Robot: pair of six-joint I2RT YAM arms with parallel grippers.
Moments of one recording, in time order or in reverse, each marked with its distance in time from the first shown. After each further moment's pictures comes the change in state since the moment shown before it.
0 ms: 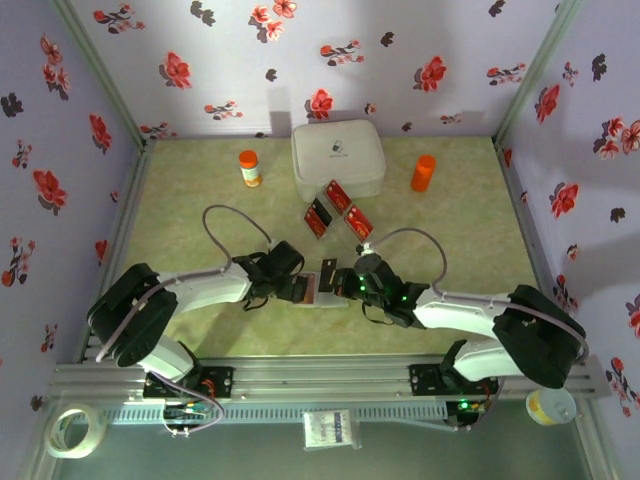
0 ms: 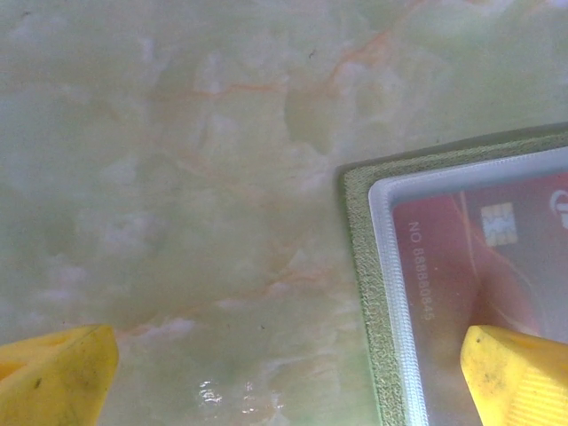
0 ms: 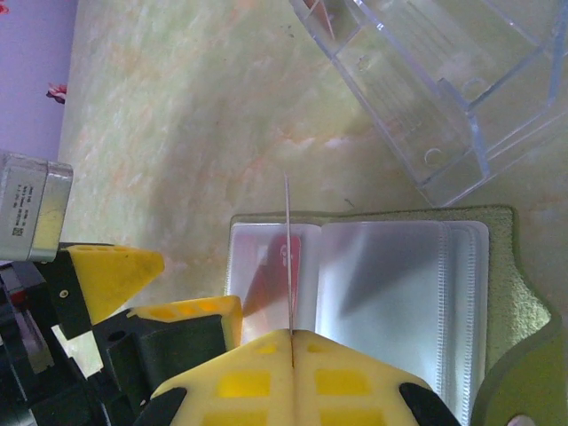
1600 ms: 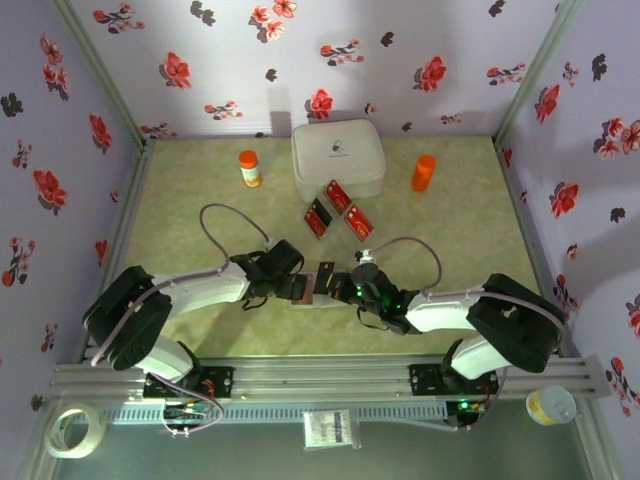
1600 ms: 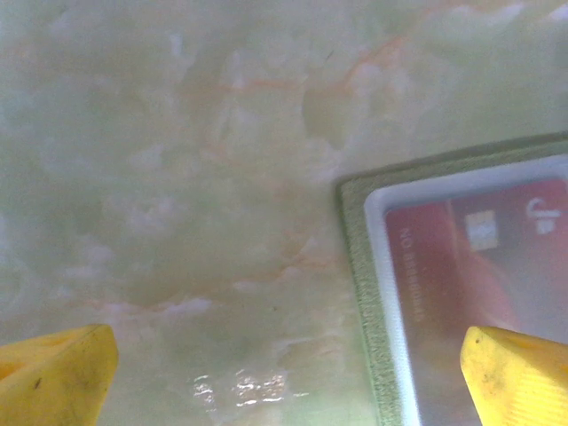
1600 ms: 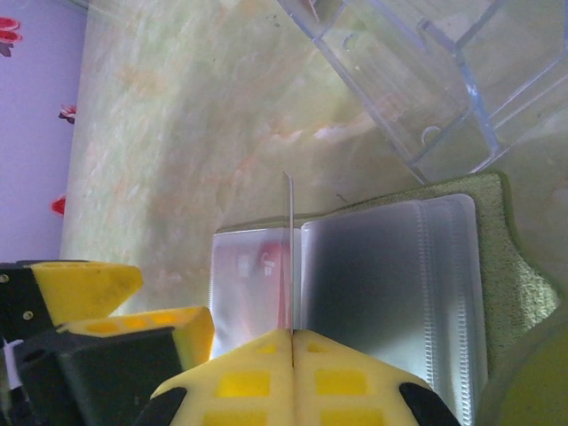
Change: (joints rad) left arm -0.004 -0.024 0.031 -0.047 -0.013 -0.021; right arm 0.035 0.108 -0.074 0.228 0.047 0.077
